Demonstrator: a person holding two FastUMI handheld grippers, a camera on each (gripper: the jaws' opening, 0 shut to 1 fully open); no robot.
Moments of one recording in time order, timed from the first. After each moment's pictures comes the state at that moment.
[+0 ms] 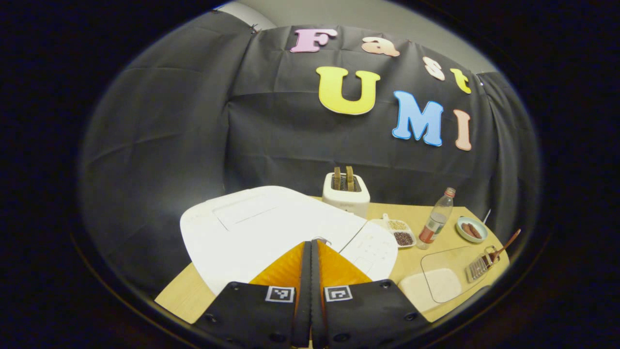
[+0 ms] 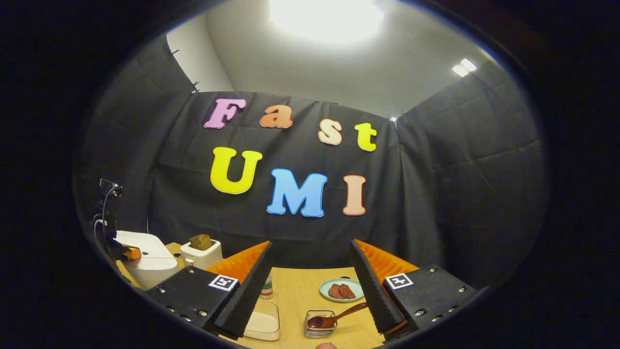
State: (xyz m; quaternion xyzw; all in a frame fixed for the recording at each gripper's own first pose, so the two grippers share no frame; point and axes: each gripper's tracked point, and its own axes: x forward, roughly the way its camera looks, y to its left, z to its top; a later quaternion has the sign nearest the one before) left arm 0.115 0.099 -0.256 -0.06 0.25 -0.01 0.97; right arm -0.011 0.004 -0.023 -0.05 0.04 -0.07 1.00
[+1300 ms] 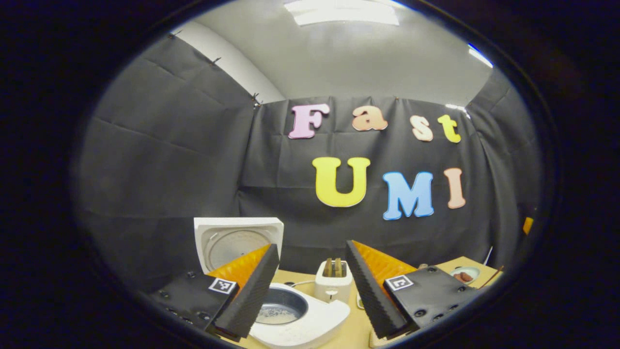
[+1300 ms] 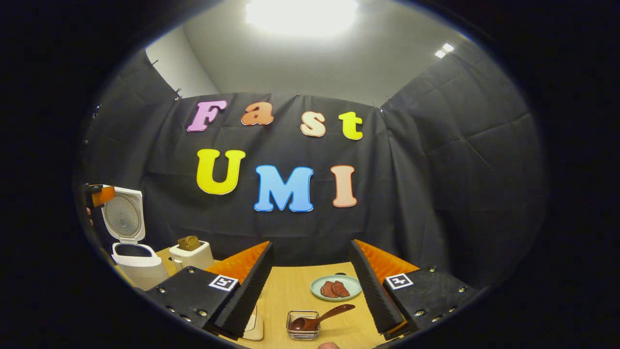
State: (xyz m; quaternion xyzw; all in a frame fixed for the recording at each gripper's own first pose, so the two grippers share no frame) left arm 0.074 0.063 -0.005 -0.04 0.00 0.03 1.00; right arm 0.009 -0.075 -0.061 0.00 0.06 -0.08 1.00
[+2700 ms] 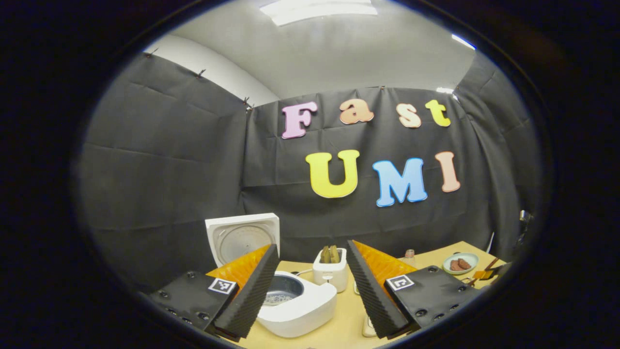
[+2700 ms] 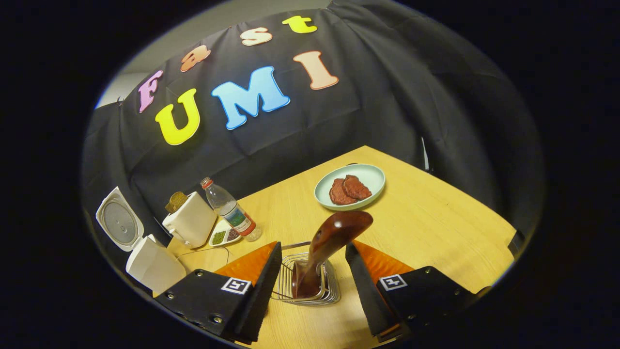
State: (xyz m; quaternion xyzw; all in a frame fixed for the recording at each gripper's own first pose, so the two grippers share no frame) left arm -0.001 0.015 0.005 0.03 0.05 0.05 1.00; right arm 0.026 -0.090 -0.301 0.21 0.33 -0.05 0.92
